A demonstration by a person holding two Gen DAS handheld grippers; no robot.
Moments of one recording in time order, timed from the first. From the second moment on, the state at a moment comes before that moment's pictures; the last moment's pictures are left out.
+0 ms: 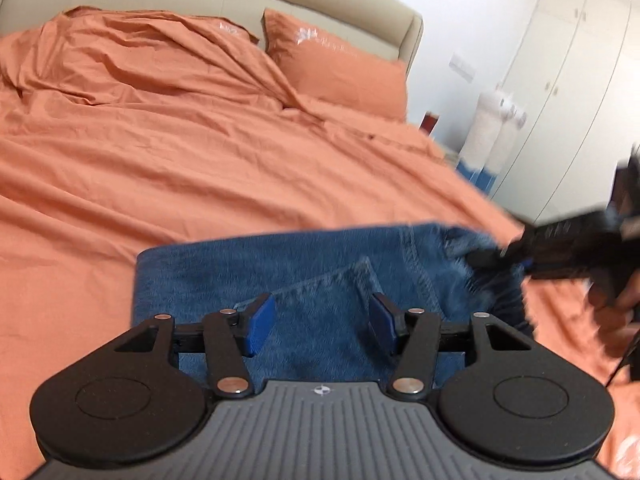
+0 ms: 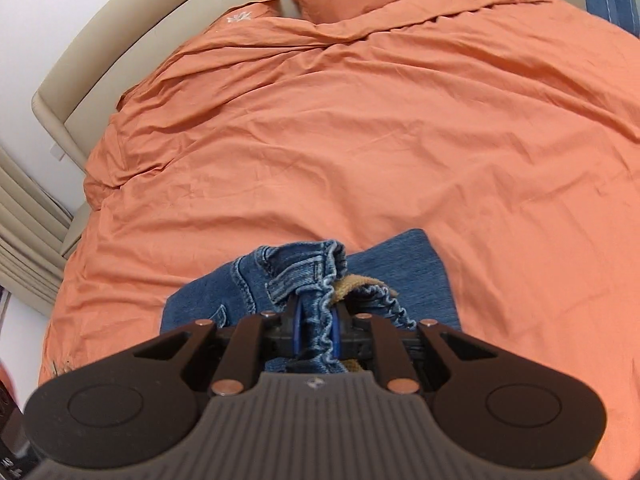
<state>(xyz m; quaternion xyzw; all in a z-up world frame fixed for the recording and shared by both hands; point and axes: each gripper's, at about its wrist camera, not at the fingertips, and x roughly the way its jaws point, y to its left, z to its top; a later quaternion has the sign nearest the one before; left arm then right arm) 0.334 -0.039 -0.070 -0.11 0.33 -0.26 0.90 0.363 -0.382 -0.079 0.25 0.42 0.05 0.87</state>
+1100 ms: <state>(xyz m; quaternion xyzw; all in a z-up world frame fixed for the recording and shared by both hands) 0.256 -0.029 -0.066 0.06 0.45 -0.20 0.87 0.233 -0.388 -0.135 0.23 0.32 -0.02 0.92</state>
